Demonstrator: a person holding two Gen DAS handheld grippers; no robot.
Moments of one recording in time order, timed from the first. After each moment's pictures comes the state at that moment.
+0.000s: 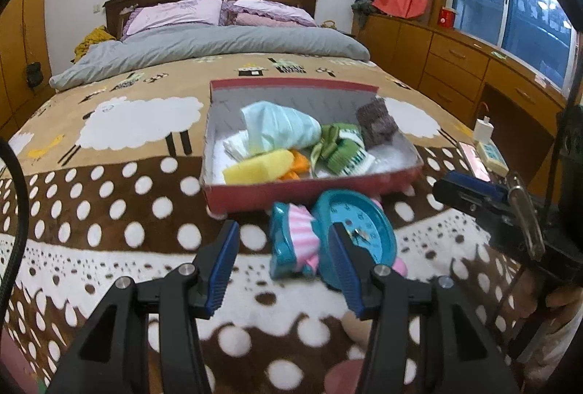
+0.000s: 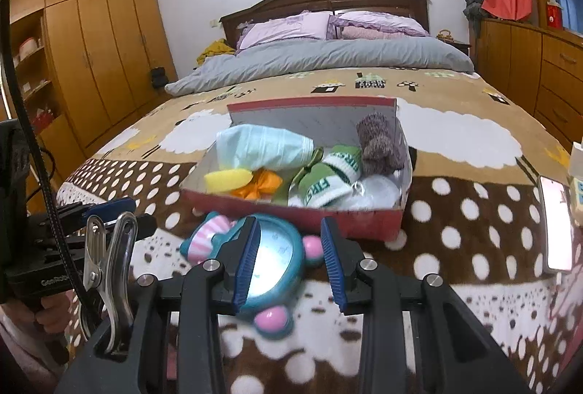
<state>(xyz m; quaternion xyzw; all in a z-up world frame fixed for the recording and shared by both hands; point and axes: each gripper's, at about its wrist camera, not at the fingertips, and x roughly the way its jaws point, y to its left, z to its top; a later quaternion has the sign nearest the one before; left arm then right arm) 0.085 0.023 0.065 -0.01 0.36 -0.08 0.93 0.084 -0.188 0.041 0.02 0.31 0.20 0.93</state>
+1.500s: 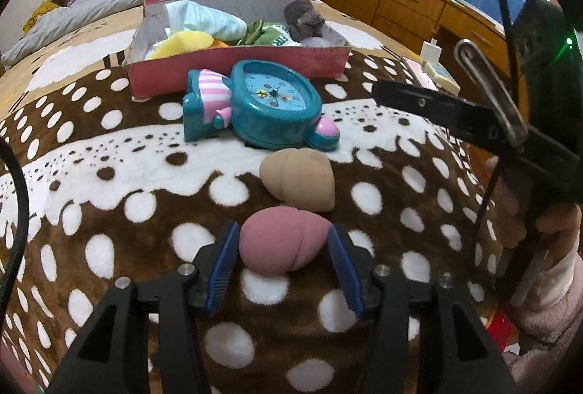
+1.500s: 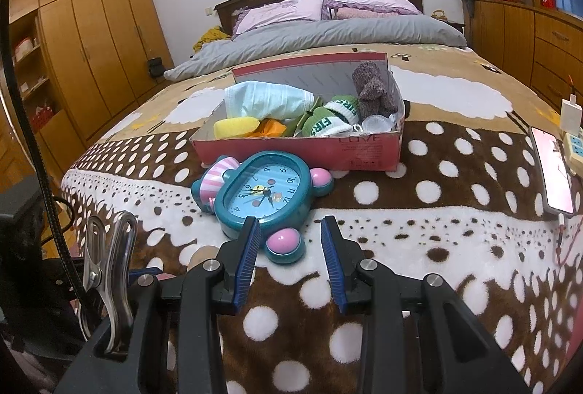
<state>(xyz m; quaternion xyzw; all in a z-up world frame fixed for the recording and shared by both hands) 0.019 -0.011 0.002 0.00 0.45 -0.18 0.88 0.036 -0.194 0.012 0.04 0.35 0.20 0.92</state>
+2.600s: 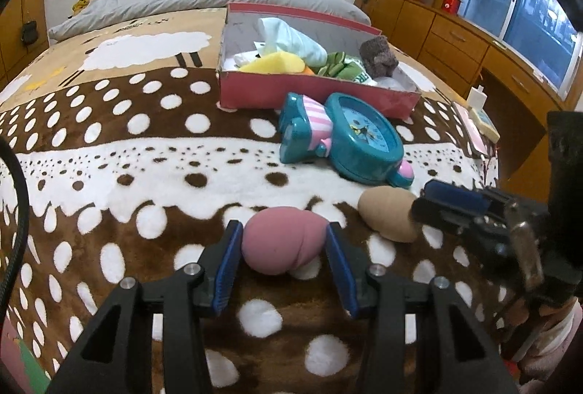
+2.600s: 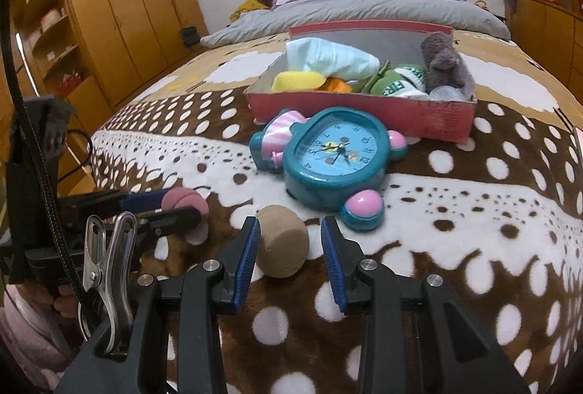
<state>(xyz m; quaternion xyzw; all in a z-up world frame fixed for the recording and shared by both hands) 0.027 0.051 0.010 -0.05 0.42 -0.09 0.90 0.022 -0.144 -0.011 0.00 0.38 0.27 0.88</state>
